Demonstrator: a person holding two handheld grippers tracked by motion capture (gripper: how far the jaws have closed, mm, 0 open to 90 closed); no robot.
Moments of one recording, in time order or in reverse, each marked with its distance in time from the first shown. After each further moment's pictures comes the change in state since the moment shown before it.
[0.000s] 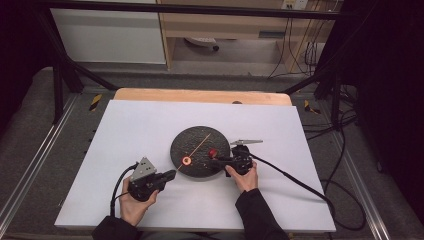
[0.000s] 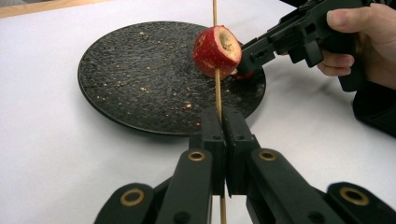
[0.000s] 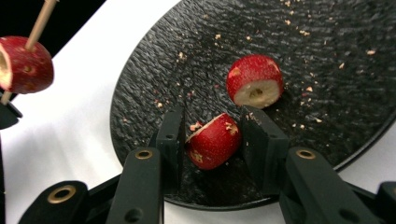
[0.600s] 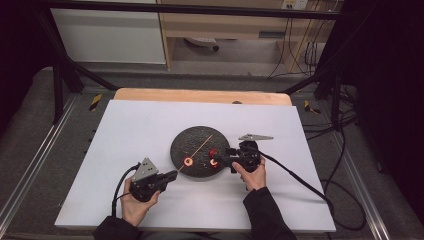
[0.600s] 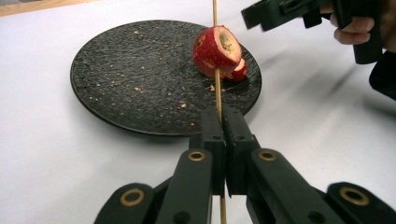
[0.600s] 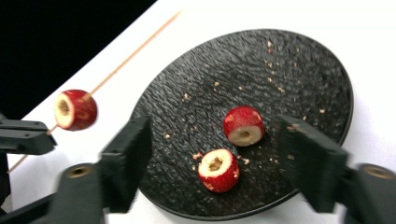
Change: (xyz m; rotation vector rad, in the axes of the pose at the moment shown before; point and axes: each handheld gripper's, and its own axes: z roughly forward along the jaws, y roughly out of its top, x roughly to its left) left arm -0.003 0.000 0.002 0.006 -0.008 0.006; right arm 0.008 0.015 -0.033 -0.098 -0.022 -0.068
